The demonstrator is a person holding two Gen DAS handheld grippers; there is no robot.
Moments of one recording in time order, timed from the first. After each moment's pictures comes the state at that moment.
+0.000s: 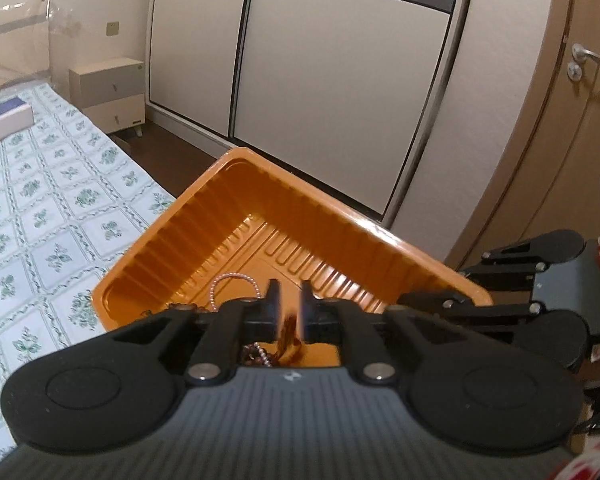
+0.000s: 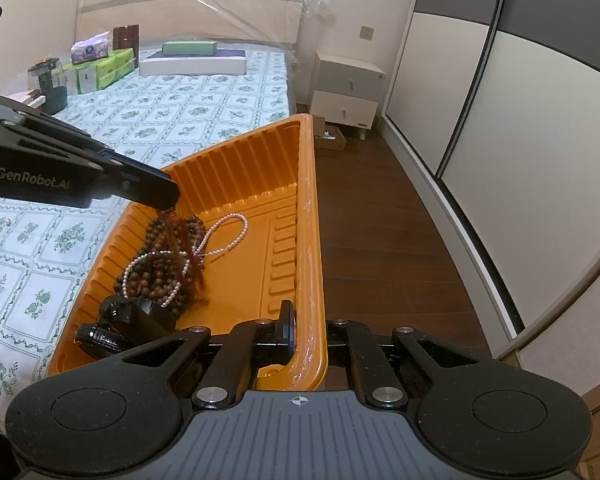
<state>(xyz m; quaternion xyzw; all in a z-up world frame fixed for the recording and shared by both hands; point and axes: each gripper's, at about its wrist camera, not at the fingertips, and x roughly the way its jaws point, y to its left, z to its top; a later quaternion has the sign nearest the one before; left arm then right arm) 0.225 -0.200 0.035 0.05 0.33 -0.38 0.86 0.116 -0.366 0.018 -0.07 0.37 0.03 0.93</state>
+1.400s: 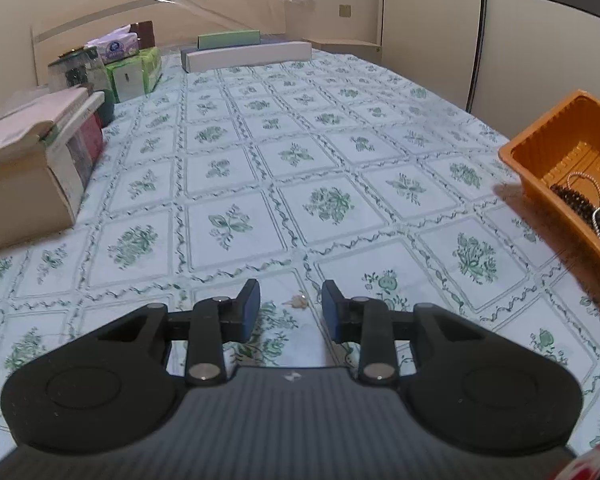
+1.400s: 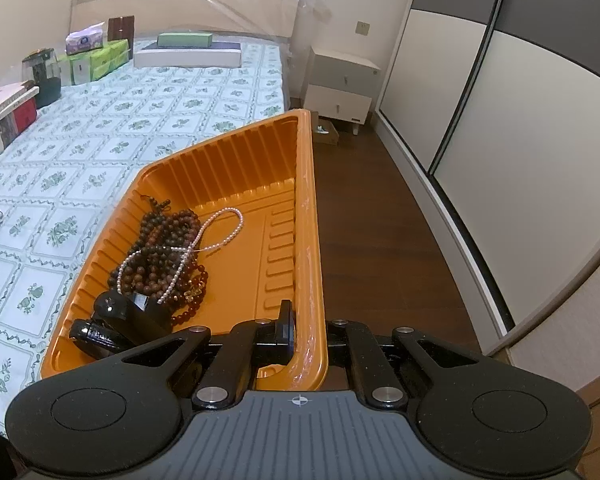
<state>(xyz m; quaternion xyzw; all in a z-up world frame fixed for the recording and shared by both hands) 0.217 0.072 -0.068 0.04 0.34 -0.07 0.94 0.118 -0.366 0.017 -0.08 0.38 0.02 0.92</state>
